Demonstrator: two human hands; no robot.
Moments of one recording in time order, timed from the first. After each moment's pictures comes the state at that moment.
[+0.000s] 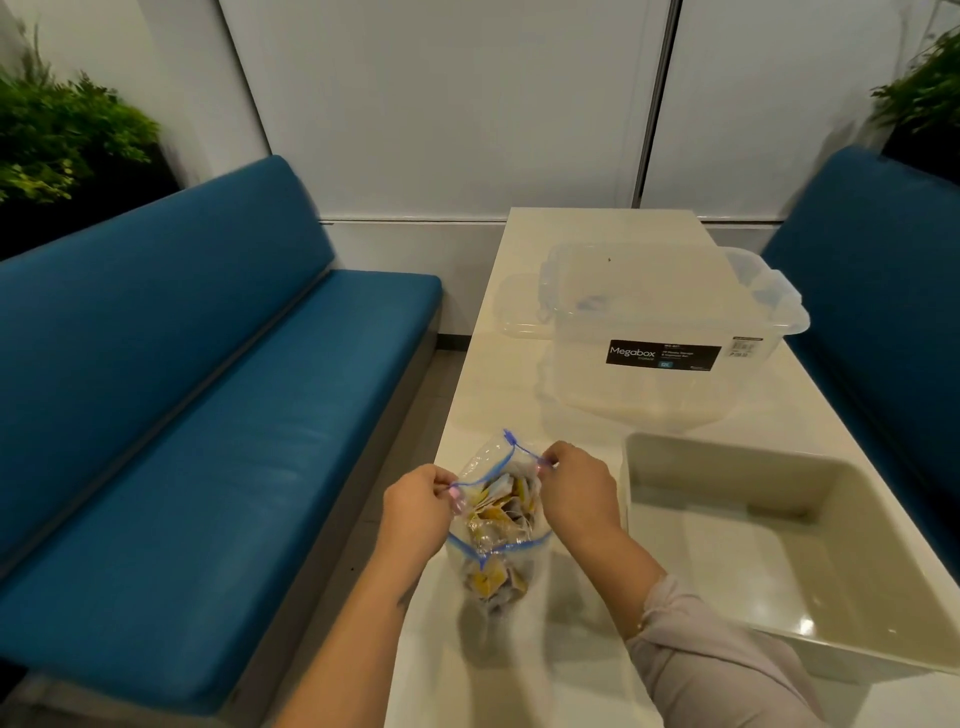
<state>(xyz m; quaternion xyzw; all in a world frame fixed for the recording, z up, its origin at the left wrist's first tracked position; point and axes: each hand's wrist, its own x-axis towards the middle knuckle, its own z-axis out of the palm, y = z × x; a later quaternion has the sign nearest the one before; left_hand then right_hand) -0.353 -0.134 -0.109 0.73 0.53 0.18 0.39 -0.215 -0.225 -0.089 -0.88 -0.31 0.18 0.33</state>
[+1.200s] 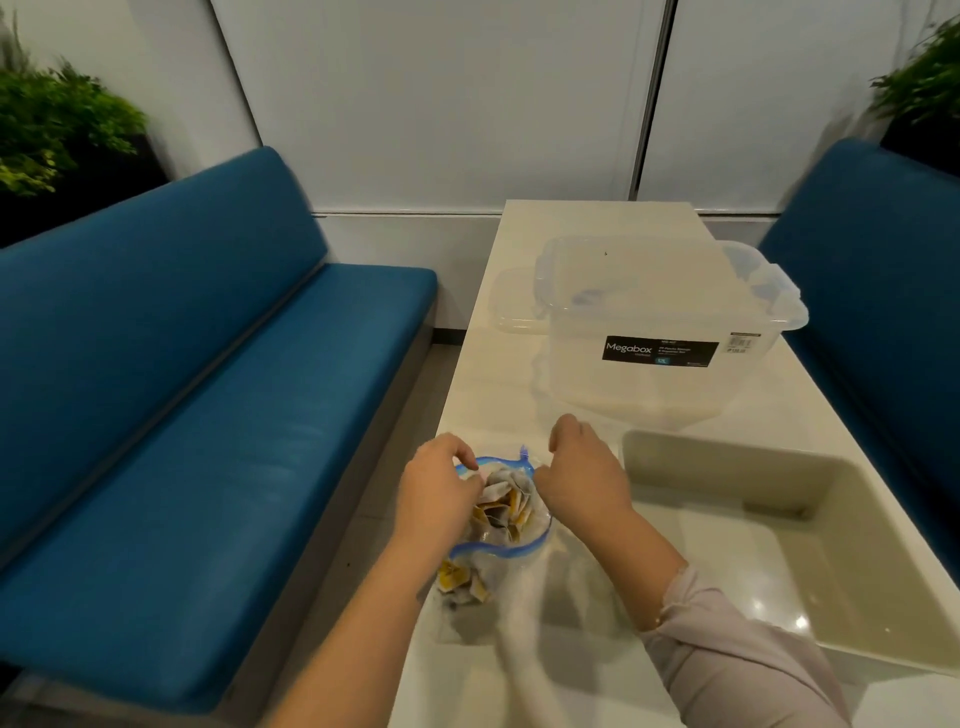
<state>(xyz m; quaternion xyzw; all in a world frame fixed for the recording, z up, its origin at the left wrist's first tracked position) -0.330 -0.148 -0.085 0.79 0.49 0.19 0.32 -0.206 -0.231 -0.065 -0.88 -0.39 0.15 0.23</state>
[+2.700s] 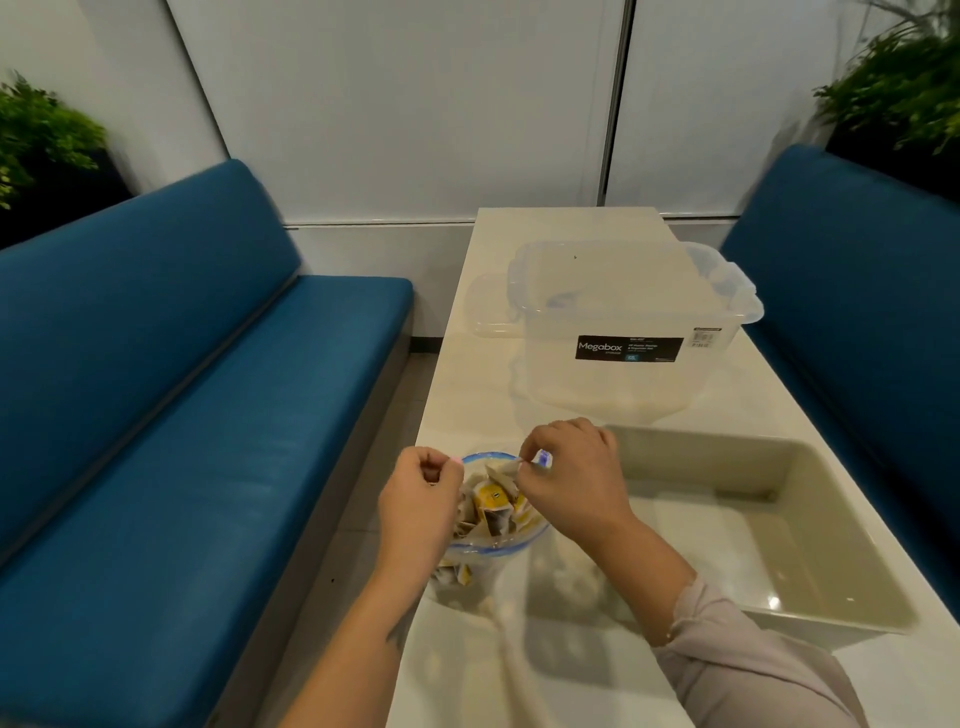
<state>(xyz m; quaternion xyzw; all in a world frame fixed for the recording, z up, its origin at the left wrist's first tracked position) -0.340 -0.179 -0.064 0.66 0.48 0.31 0.48 -0.206 -0.257 -0.063 -0.83 -0.47 0.01 0.28</state>
